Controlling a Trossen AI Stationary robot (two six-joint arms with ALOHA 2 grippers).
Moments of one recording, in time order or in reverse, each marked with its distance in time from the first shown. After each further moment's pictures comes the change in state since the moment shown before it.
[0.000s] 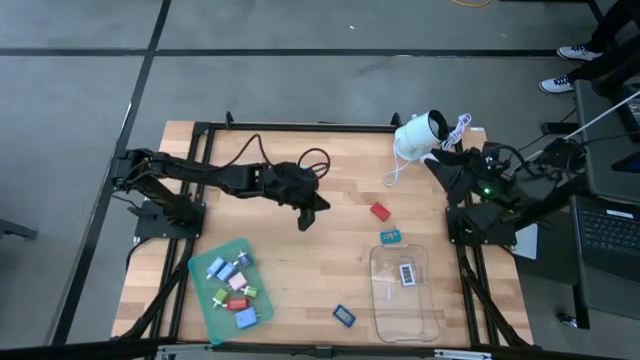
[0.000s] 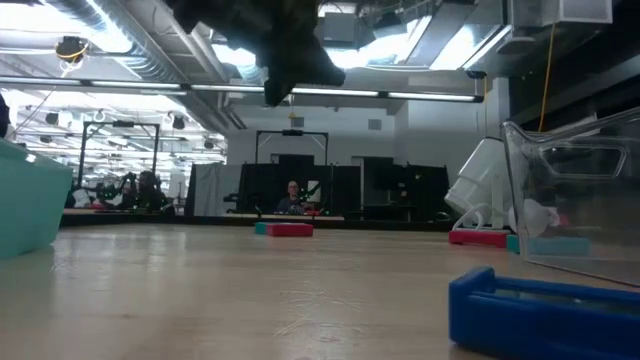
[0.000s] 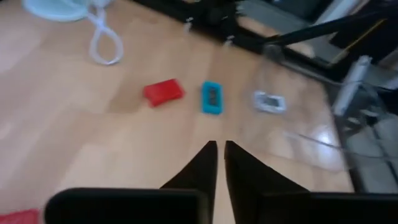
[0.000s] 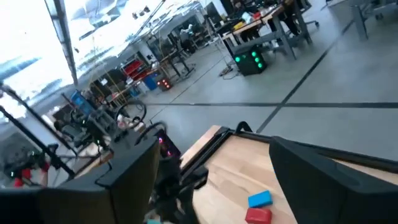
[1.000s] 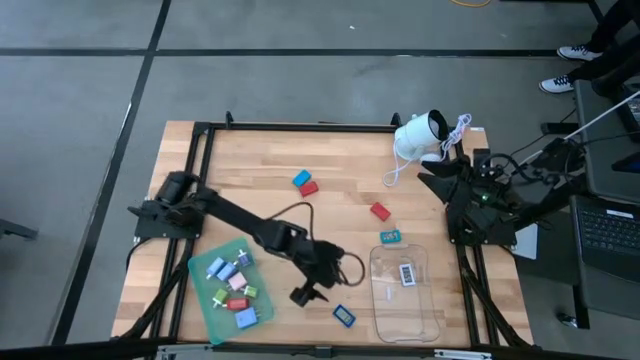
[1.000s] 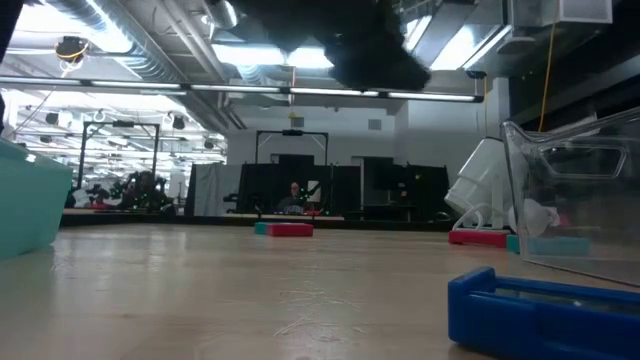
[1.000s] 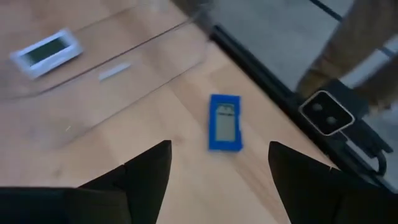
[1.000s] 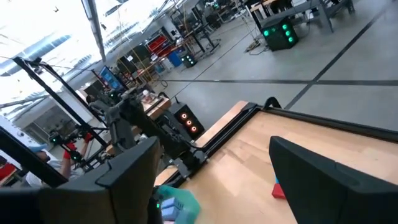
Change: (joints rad) left arm -0.372 0.427 0.346 -0.145 0.200 0.534; right arm 0.003 0.026 -0.001 -0.002 -0.158 0.051
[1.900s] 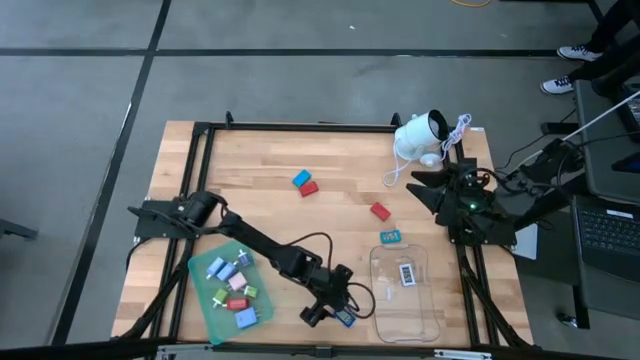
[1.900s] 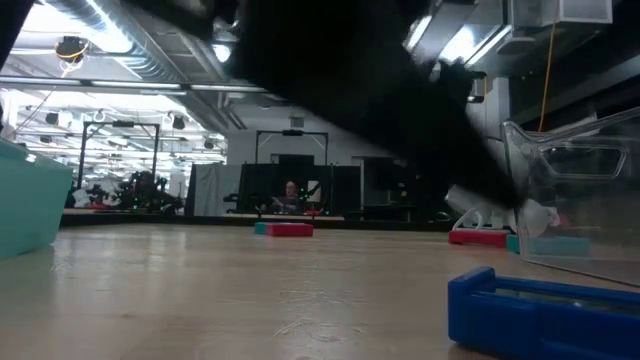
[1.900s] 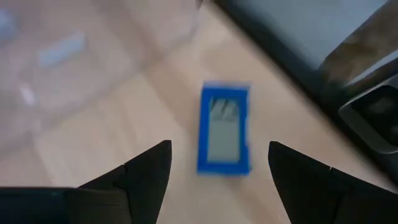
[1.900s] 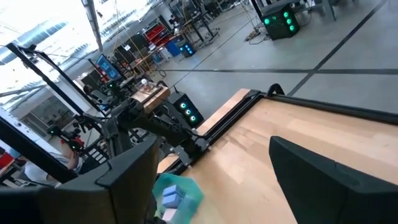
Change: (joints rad) left arm -0.087 0.248 0.180 -0.016 -0.119 -0.021; right arm 0.000 0.085 0.000 0.015 -0.026 0.060
